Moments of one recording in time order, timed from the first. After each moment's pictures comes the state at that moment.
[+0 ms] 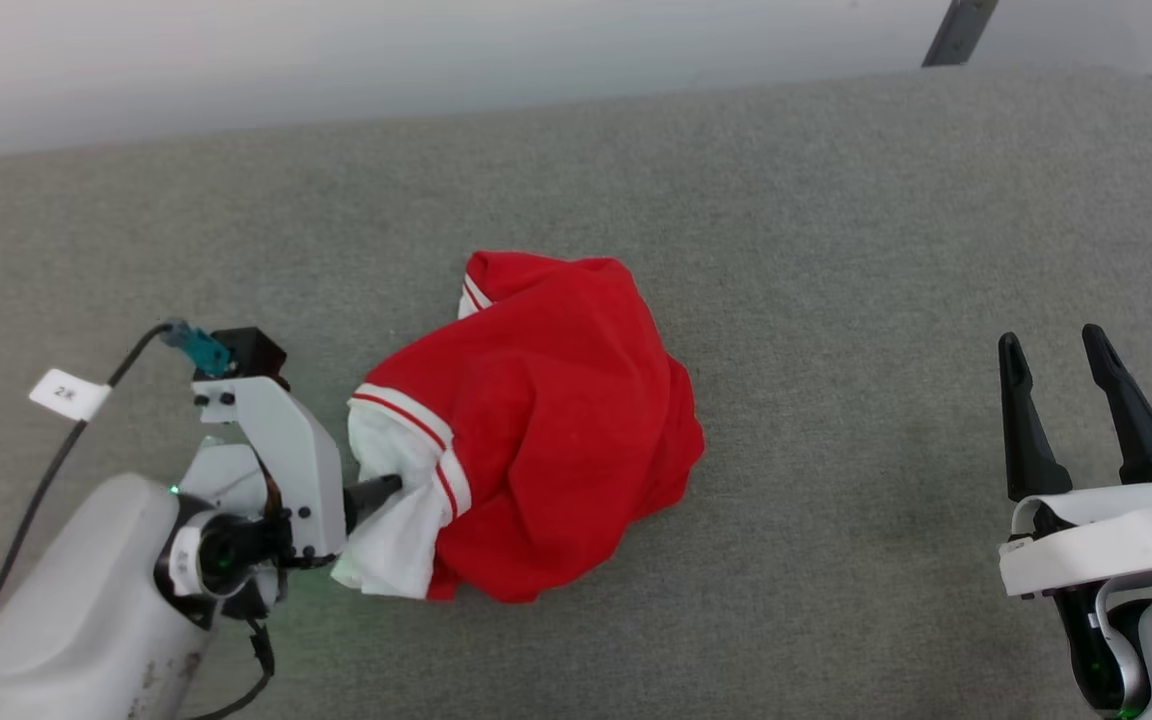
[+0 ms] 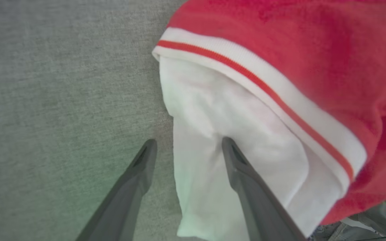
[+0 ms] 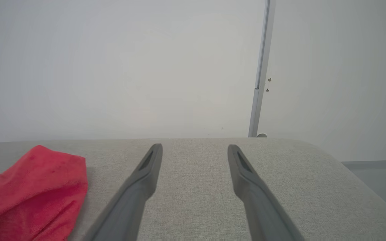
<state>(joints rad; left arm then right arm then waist) -0.57 0.52 -0.47 0.35 -0.96 0.10 0.77 -0.25 -0.19 0.03 0.17 0.27 0.13 -0.26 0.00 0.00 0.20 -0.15</state>
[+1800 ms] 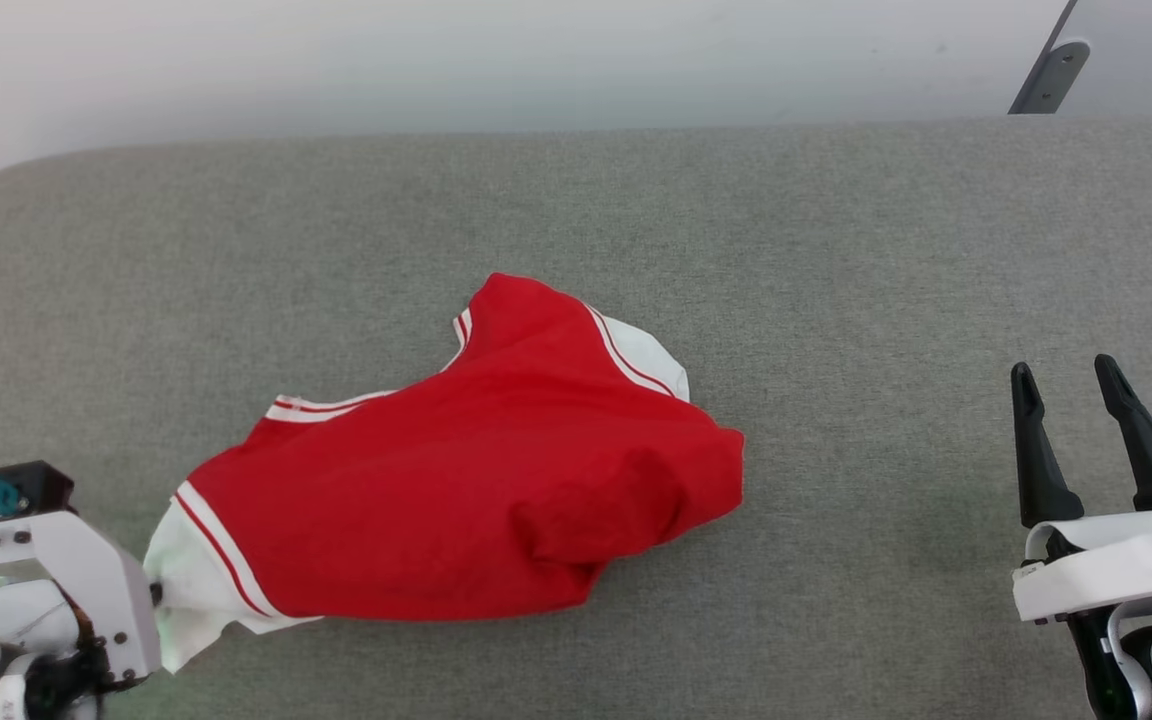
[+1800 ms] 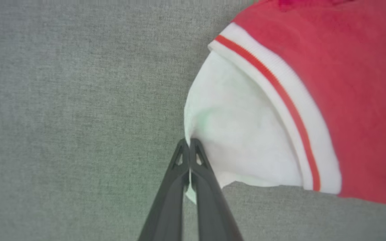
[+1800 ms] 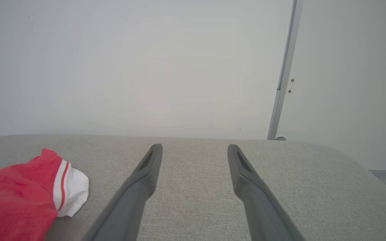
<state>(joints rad) -0.30 0.75 -0.37 0.35 -0.96 0.16 0.61 -0.21 -0.20 0.01 0.18 0.26 0.13 -0.26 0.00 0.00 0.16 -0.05</state>
